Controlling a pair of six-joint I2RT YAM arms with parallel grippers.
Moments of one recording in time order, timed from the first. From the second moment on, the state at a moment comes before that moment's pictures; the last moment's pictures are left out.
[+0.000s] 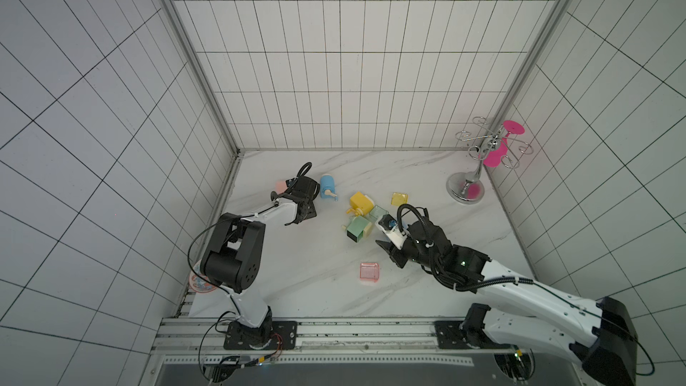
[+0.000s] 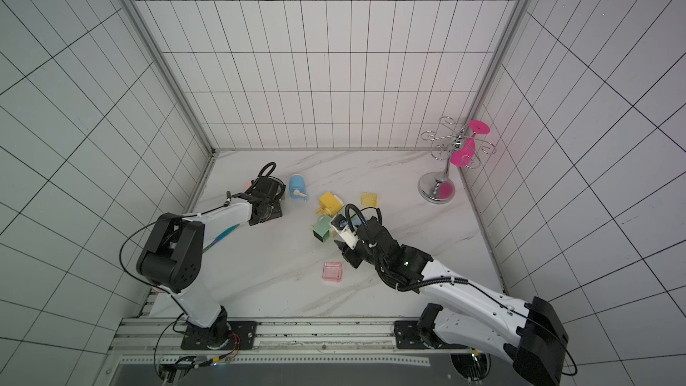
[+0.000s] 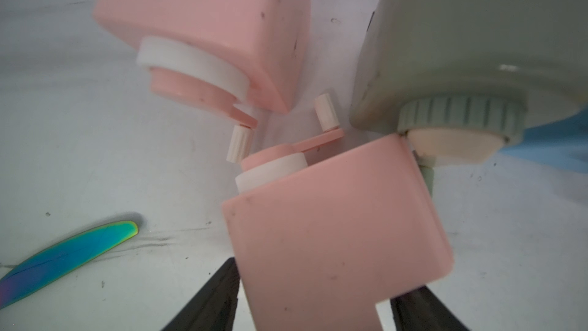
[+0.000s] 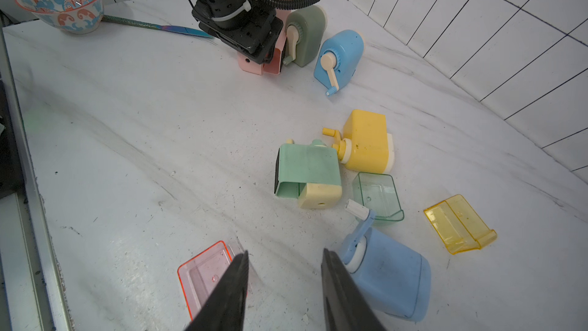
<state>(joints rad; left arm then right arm) -0.31 1.75 1.05 -0.45 -0.32 -0.61 0.92 1.00 0.69 -0.22 0.08 -0.11</state>
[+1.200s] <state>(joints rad) -0.84 1.34 0.66 -0.52 -0.40 -0.85 0.92 0.97 0.69 -0.23 0.10 -0.09</state>
